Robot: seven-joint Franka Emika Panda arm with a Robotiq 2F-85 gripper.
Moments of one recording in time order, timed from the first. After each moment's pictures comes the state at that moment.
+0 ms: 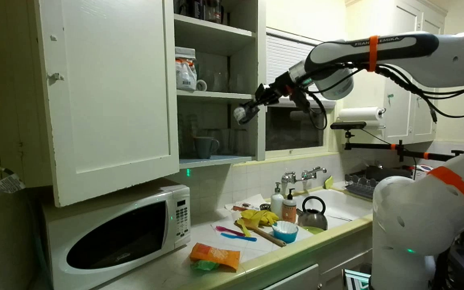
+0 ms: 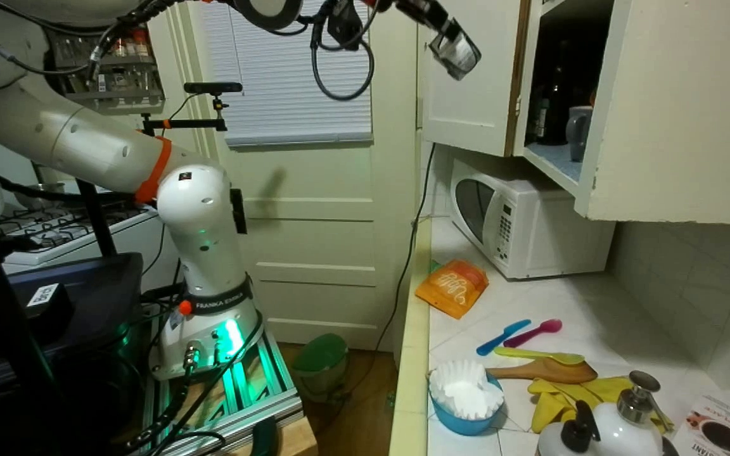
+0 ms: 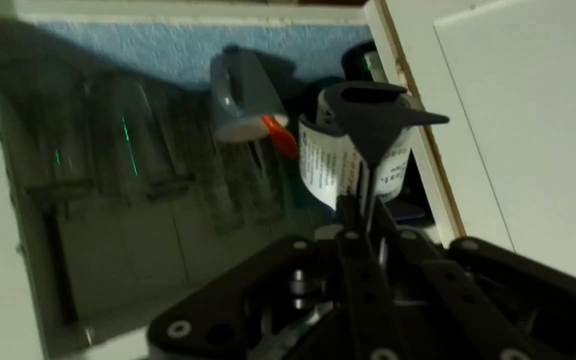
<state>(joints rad) -0.13 -0.99 -0.33 -2.55 0.16 2.67 -0.19</state>
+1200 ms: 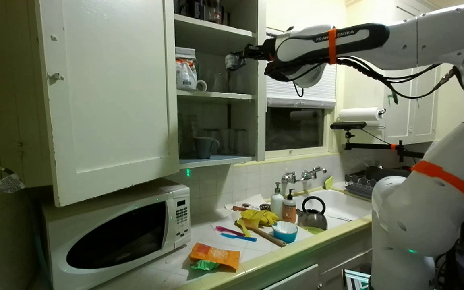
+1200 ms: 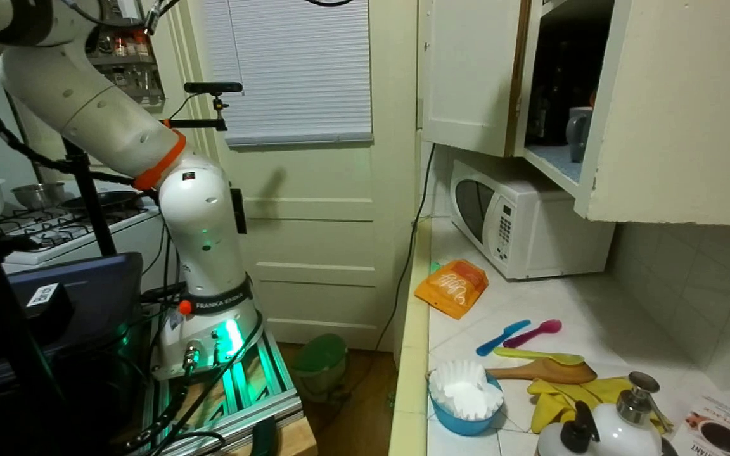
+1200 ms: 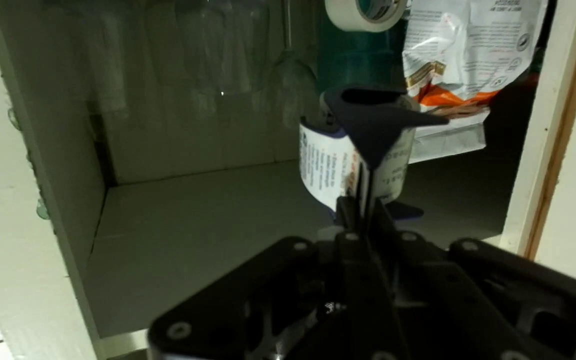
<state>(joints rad) -0.09 -0.70 -0.30 -2.30 0.03 3.29 -0.21</state>
